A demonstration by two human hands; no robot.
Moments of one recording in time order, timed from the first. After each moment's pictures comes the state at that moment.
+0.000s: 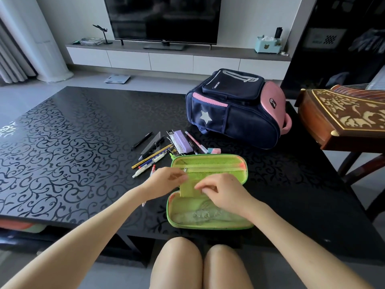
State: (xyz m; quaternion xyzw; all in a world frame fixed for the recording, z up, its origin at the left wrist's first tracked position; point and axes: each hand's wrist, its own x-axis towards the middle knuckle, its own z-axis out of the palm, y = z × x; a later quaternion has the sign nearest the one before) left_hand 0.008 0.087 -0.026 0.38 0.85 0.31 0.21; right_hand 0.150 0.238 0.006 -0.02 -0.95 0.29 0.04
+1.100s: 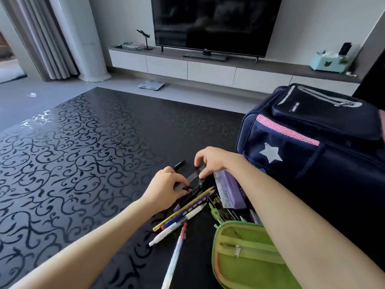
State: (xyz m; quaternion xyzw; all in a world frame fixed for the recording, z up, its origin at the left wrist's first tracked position) left_hand -0.178 0.088 -0.081 0.30 0.92 0.23 0.04; right_hand -0.202 0.279 -0.045 0.01 -0.97 0.16 -0.18
